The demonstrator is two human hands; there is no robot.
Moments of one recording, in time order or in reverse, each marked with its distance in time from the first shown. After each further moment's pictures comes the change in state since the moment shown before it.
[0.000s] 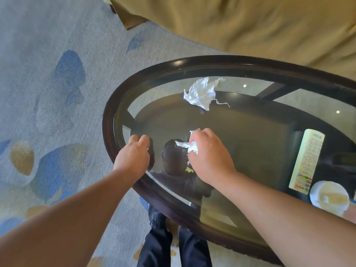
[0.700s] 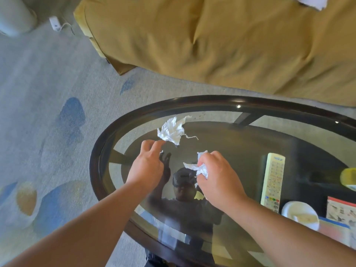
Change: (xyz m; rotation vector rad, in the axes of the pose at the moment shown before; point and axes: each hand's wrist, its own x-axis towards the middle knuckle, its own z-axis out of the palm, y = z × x) left_hand 0.006 0.128 -0.043 -0.109 0.168 0.198; right_hand -0.023 0.065 -0.092 0.098 0.098 0.004
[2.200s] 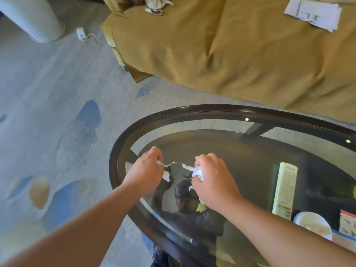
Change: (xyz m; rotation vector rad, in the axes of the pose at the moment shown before) left_hand -0.032 -0.021 -0.050 -0.101 -0.067 -0.143; right_hand -0.005 -0.050 0.014 -0.016 -0.032 -0.101
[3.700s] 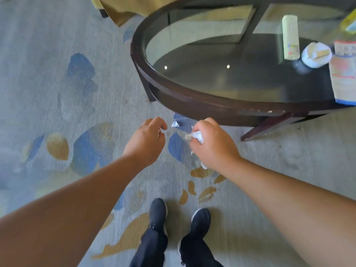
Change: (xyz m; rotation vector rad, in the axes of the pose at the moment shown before) left_hand -0.272 -0.255 0.047 0.055 -0.049 0.335; right_hand -0.289 -0.129 0.259 0.028 0.165 0.170
